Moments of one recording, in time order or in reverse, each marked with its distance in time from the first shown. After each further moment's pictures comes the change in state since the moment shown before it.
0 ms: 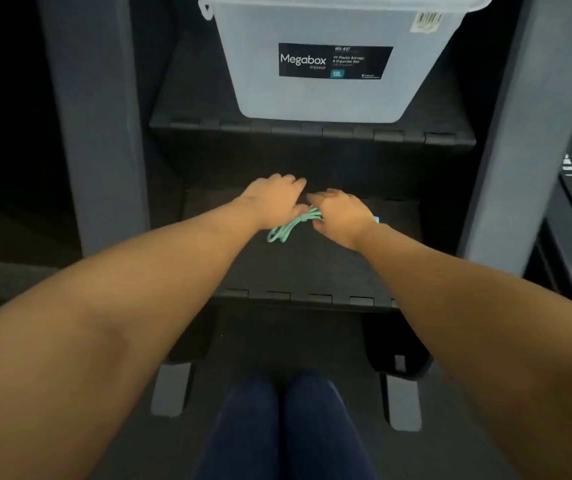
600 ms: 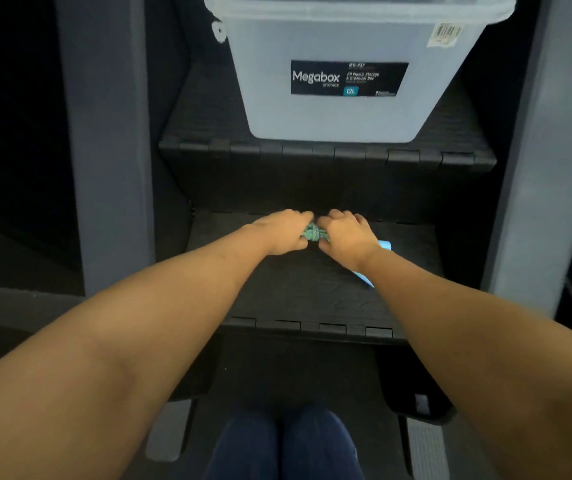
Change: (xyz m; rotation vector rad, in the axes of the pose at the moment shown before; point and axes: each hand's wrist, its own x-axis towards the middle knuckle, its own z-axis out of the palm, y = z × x) left_hand 0.011 -0.009 0.024 -0.152 -0.101 0.023; right_hand 0.023 0.002 0.031 0.008 0.081 0.065
